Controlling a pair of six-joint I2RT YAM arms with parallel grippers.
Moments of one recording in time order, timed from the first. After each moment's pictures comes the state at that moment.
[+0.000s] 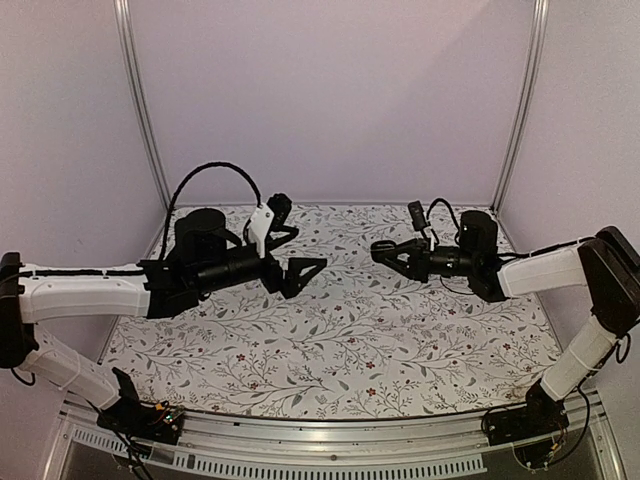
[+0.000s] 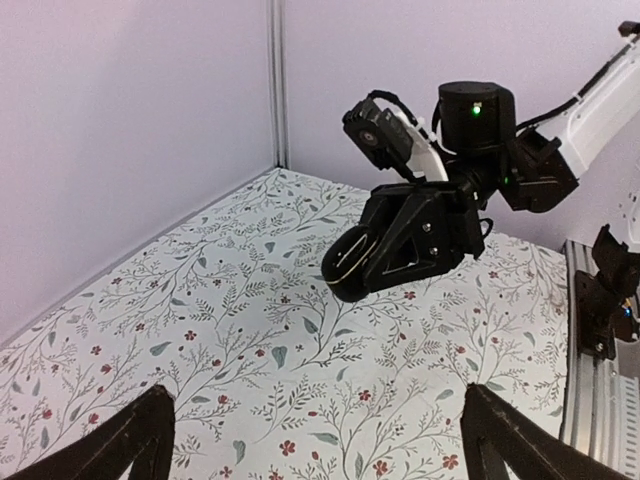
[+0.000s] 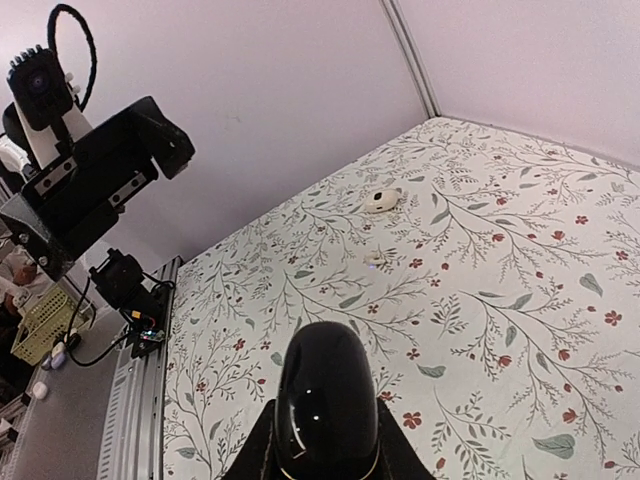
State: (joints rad) left arm -0.91 1.33 0.80 0.37 0.12 0.01; right arm 0.51 1.59 0.69 0.74 -0.82 0.31
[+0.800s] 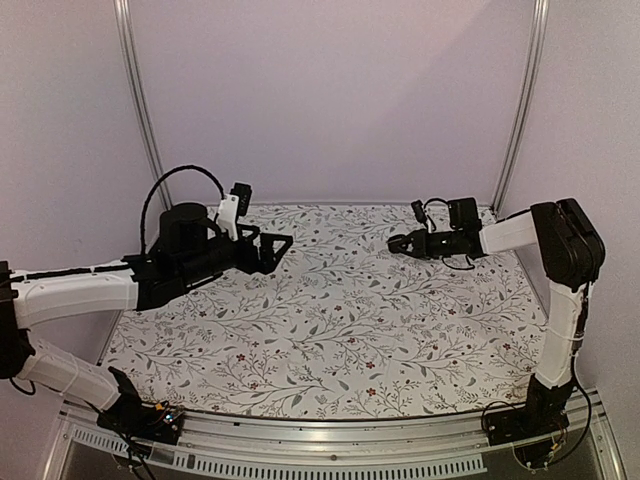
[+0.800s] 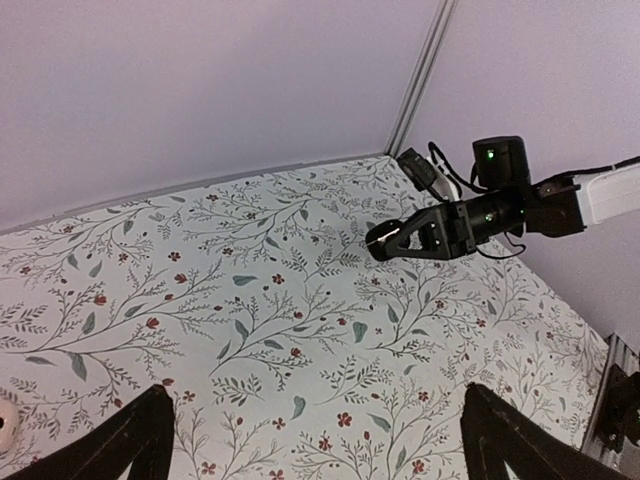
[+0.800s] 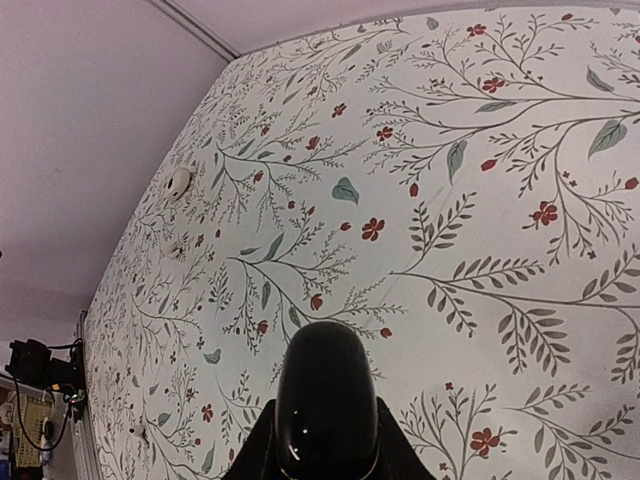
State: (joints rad) left arm -0.74 1.27 0.76 0.27 -0.02 -0.28; right arm 0.26 2.01 1.15 0.23 -0.77 0.28
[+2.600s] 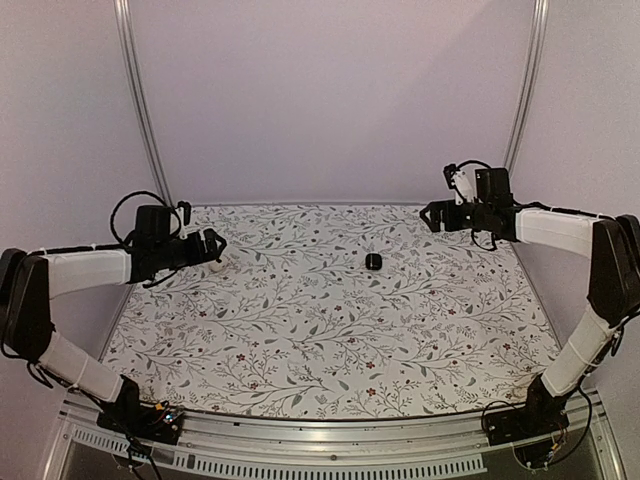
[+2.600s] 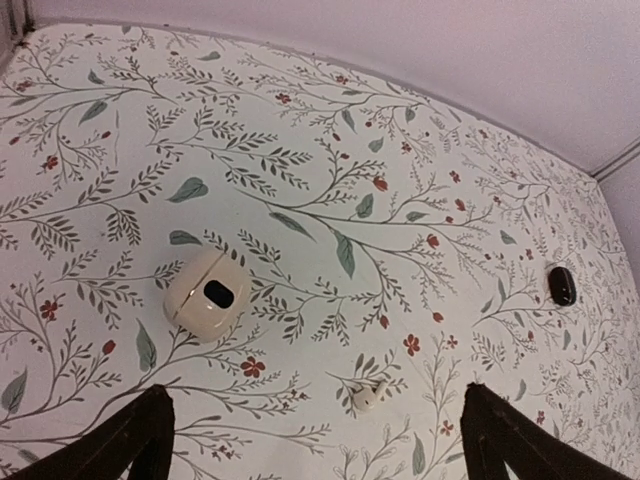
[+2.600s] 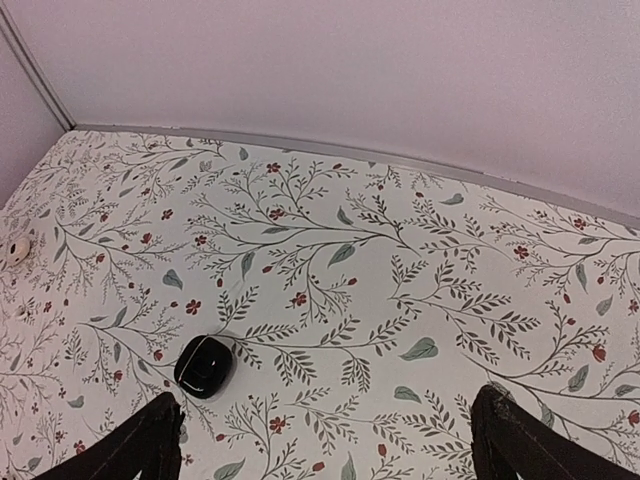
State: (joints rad) left arm -0.21 1.39 0.74 0.09 0.16 -0.40; right arm 0.25 1.66 1.14 0.00 -0.20 0.03
